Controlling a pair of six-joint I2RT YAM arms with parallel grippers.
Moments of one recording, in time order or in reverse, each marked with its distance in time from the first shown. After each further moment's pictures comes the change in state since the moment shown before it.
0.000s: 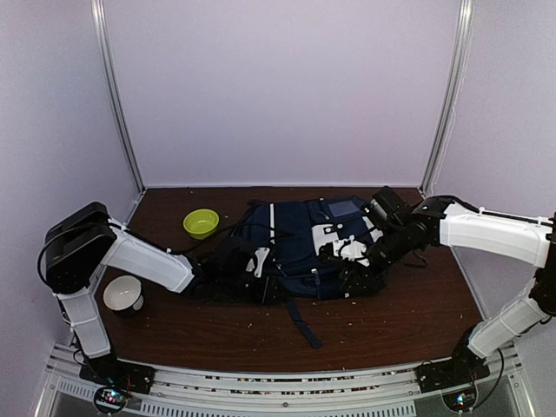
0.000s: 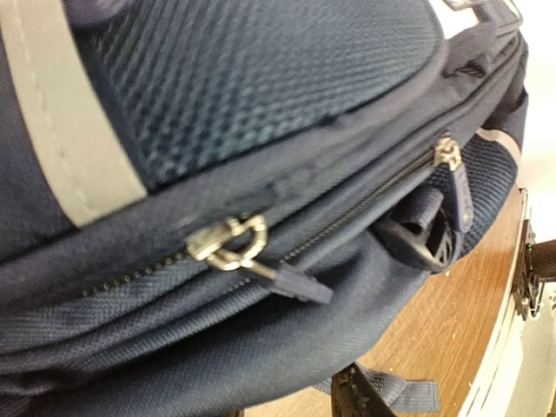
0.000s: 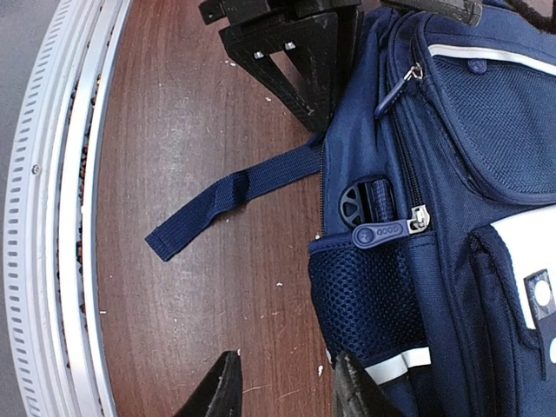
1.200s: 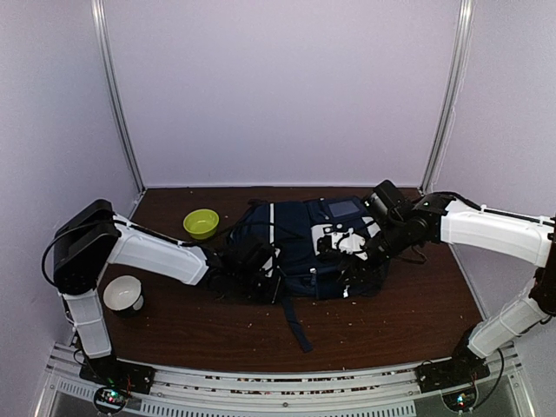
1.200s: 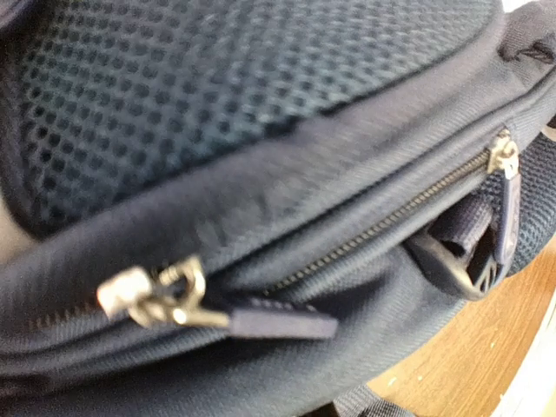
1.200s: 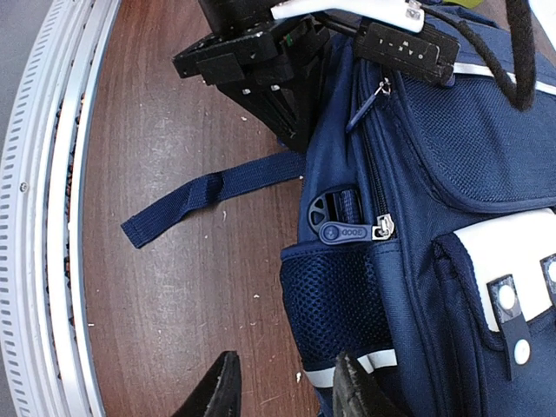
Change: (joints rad) left arm -0.050 0.050 0.187 -0.314 -0.156 -0.003; right arm -0.005 0.000 0.031 0.025 0.024 0.018
